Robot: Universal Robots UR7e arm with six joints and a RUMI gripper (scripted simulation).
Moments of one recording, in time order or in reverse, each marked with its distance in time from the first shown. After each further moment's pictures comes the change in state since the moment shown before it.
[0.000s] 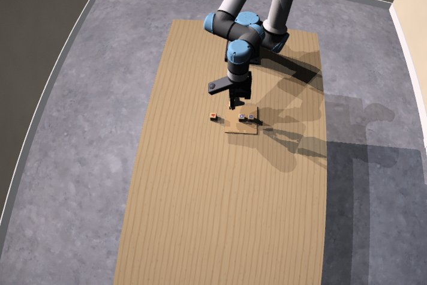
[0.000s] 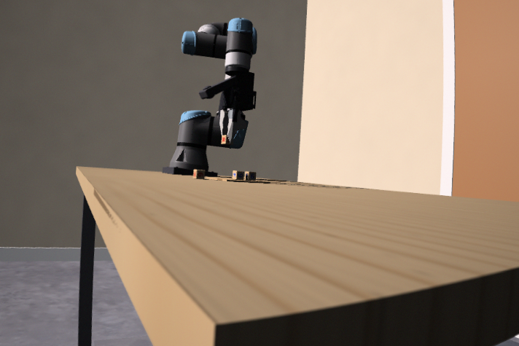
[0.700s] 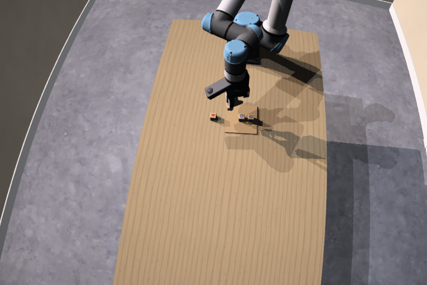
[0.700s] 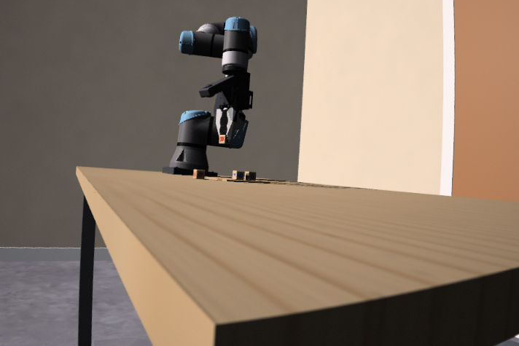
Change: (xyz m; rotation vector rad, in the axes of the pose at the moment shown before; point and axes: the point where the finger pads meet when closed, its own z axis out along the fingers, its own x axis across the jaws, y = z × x) arm -0.004 -0.010 0.000 -0.002 -0.002 -0.215
